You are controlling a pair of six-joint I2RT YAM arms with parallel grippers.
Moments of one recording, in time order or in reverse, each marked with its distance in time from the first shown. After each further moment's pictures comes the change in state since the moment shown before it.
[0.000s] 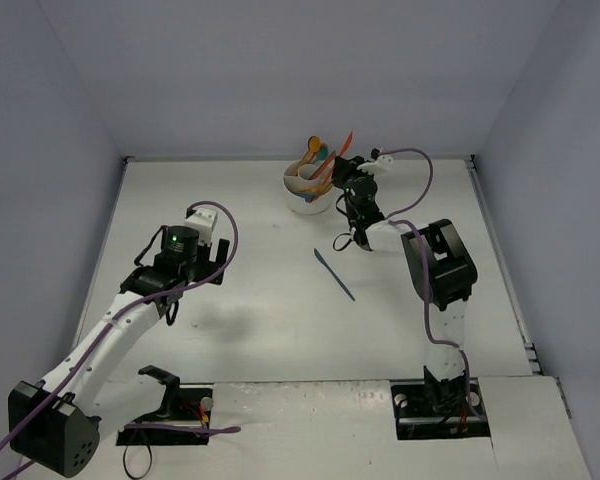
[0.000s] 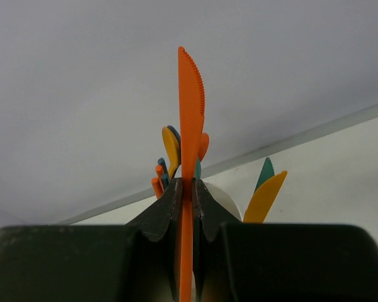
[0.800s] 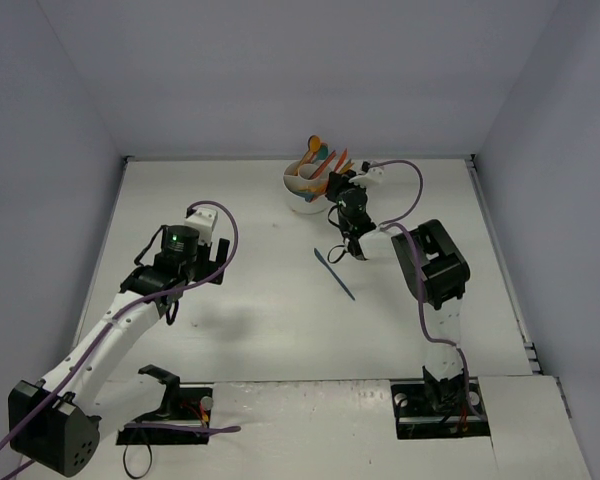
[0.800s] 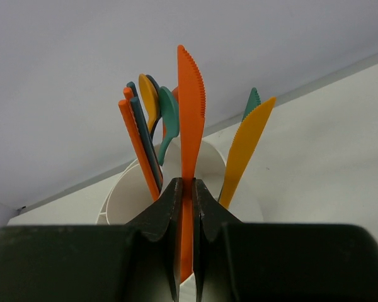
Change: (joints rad) left arm -0.001 0.000 -0.001 0.000 0.002 0.000; right arm 0.053 0.033 -0.065 0.014 0.062 0.001
